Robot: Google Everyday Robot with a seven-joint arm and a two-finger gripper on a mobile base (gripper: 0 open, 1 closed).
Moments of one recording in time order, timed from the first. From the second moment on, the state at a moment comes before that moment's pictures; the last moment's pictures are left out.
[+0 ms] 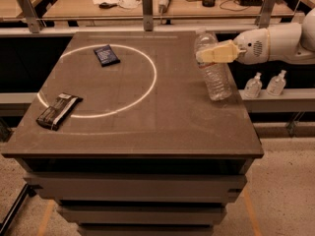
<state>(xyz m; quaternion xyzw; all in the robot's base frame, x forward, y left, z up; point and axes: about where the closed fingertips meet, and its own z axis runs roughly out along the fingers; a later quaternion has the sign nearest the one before) 0.643 -0.137 0.924 -0.38 0.71 0.44 0.39</state>
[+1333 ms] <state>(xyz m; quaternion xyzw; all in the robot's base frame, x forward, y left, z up) 0.639 -0.134 0.965 -0.39 0.65 0.46 0.46</state>
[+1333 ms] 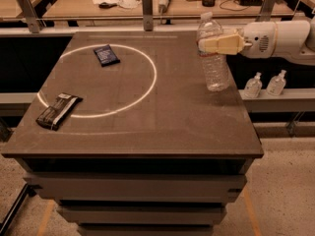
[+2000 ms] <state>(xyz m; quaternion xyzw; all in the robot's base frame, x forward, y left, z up) 0.620 -0.141 0.975 -0.45 0.54 0.46 0.54</state>
